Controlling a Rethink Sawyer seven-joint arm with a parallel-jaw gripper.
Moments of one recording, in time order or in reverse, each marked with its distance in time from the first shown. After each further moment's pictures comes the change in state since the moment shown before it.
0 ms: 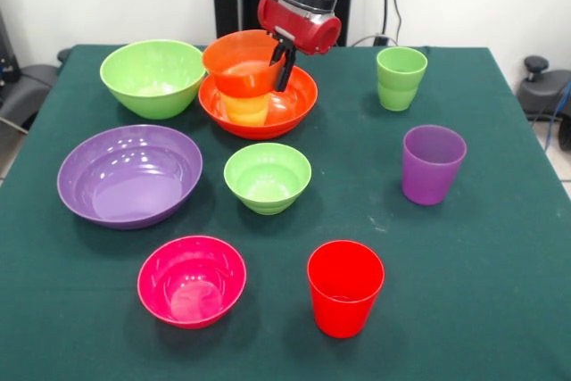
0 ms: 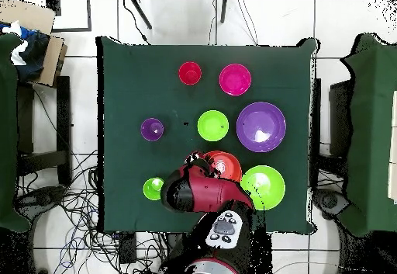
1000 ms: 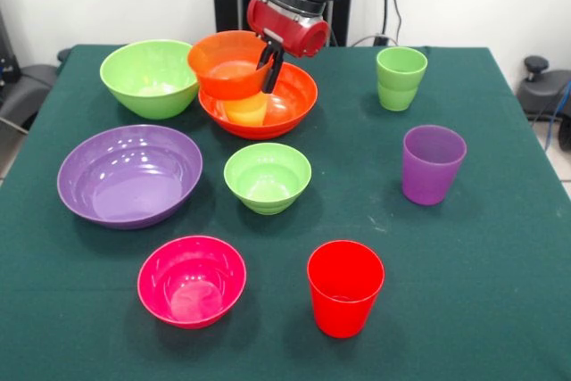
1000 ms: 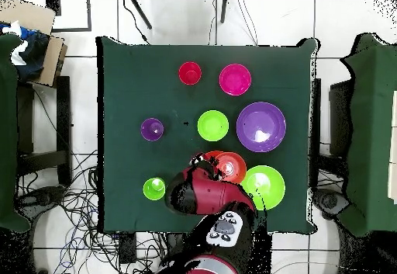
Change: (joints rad) arm 0.009 0.033 -0.038 0.000 0.000 -0.052 0.000
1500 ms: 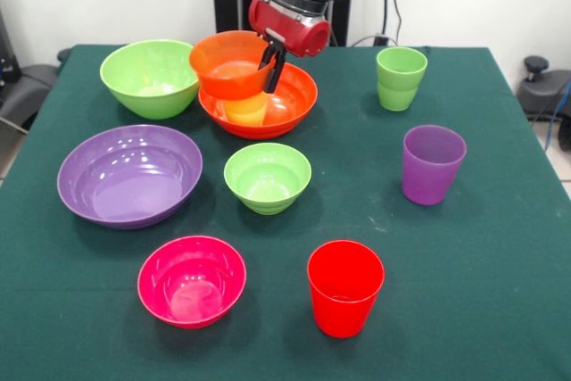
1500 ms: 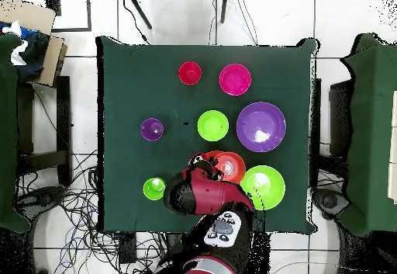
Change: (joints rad) arm 0.007 -0.003 0.000 0.000 0.000 0.000 0.000
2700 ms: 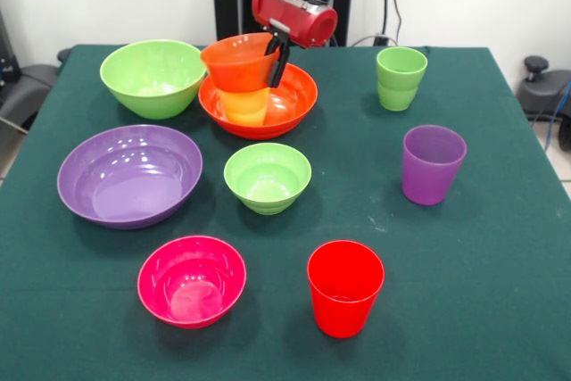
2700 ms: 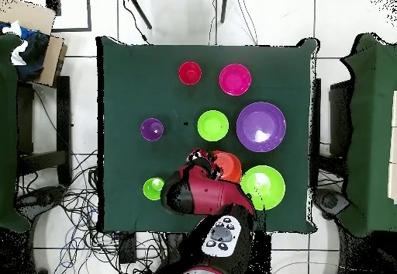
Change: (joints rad) arm 0.006 -0.051 0.000 0.000 0.000 0.000 0.000
